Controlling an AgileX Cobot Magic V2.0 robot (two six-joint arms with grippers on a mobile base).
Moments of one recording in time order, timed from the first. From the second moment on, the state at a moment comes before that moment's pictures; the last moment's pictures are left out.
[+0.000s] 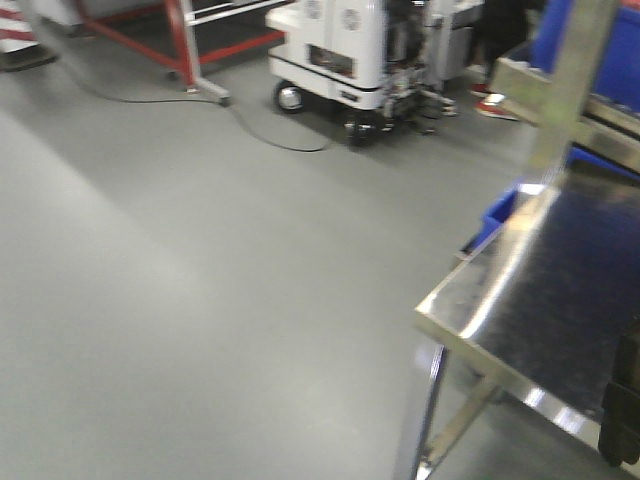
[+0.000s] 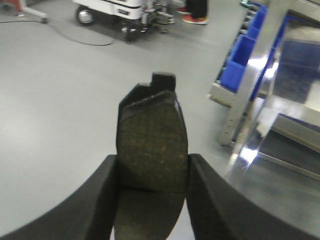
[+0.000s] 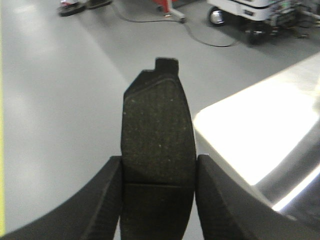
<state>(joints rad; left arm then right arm) -0.39 0.31 -0.49 0.10 0.69 -0.22 0.48 0.36 -0.44 -0.21 0.57 0.38</state>
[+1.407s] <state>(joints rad) -0.39 0.31 -0.49 0.10 0.69 -0.22 0.48 0.36 -0.44 -0.21 0.58 0.38</state>
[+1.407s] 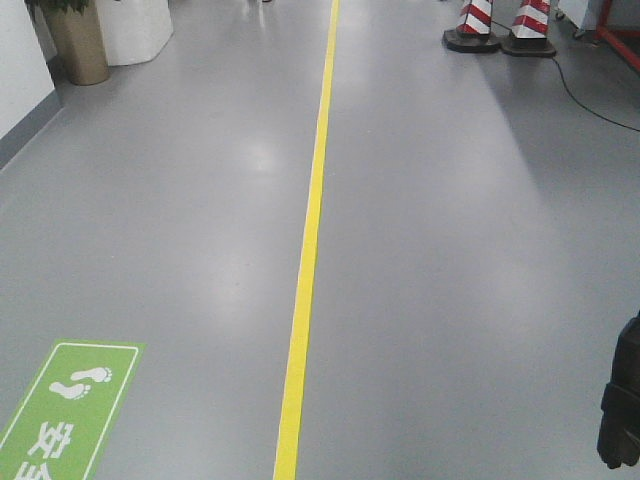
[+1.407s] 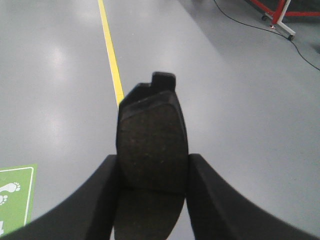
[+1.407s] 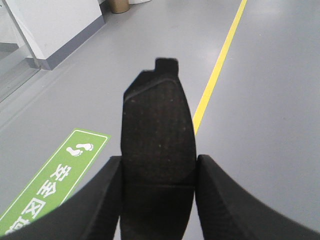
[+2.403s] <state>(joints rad) -0.39 0.31 -0.49 0.10 0.69 -0.22 0.48 0.36 -0.44 -0.21 0.58 0.38</state>
